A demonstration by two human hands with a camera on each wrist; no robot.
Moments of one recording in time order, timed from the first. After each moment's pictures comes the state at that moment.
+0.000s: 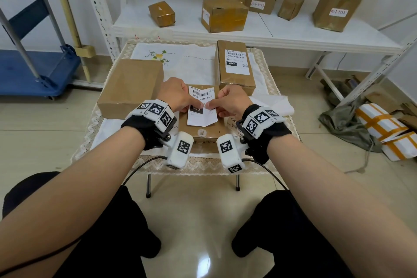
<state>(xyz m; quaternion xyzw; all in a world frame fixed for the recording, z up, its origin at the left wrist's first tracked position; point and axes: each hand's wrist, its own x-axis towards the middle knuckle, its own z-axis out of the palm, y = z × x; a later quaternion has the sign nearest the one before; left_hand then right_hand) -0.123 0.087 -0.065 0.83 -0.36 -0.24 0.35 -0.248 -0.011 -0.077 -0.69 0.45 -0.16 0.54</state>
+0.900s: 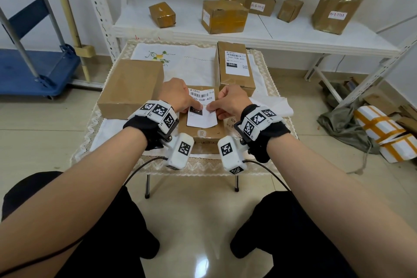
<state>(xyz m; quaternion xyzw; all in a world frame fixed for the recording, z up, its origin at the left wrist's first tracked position) -0.129 0.089 -0.058 0.84 -0.36 -0.23 0.33 -0.251 -0.005 -0.066 -0.73 0.47 -0.13 0.49</state>
